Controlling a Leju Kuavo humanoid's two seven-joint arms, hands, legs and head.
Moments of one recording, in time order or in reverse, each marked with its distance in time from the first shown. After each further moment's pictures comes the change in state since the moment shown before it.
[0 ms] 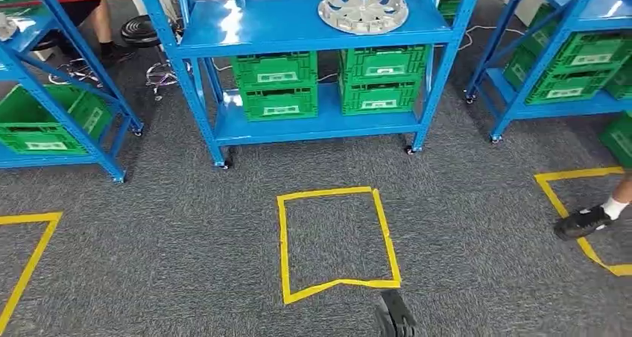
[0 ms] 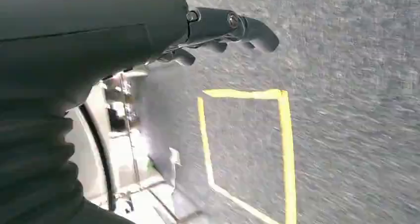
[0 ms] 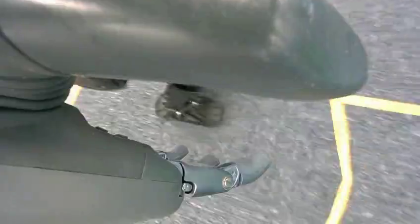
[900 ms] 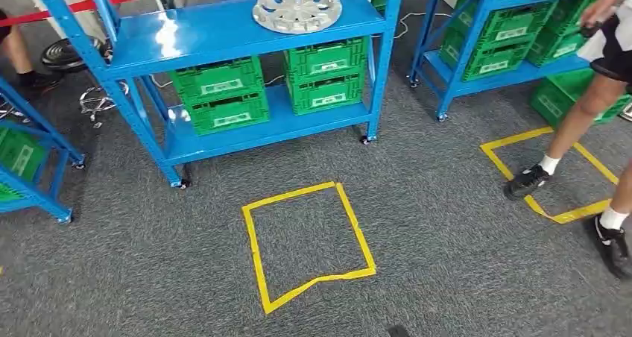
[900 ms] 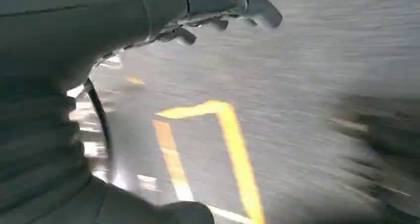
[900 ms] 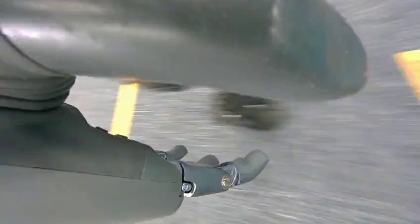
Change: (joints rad) left arm -0.035 -0.005 -0.005 -0.043 0.000 0.000 0.000; right arm 0.027 0.000 0.000 0.040 0.000 0.000 0.000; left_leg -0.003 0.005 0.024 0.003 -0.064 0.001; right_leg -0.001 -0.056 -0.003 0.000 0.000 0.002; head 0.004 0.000
